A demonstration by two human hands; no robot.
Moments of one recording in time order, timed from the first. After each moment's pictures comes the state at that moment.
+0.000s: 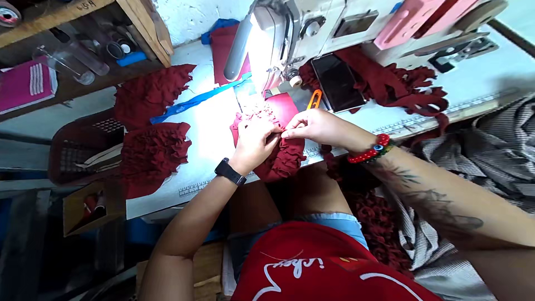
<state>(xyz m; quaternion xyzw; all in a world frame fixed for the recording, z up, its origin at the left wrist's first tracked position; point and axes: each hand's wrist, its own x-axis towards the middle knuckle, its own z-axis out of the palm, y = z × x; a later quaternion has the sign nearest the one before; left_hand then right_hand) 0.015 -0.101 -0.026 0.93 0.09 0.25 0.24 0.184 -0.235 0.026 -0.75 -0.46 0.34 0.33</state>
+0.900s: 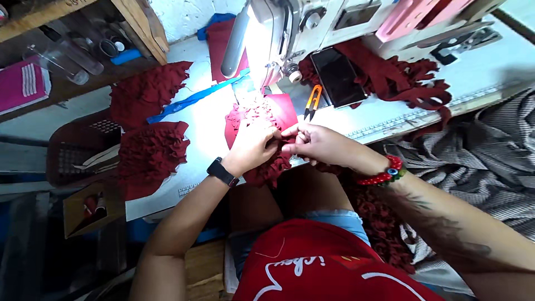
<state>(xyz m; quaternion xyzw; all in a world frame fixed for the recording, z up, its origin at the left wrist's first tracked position) 0.005 -0.093 -0.014 0.96 -0.01 0.18 0.20 0.153 -0.271 0.016 -0.71 -0.43 0.42 0.38</state>
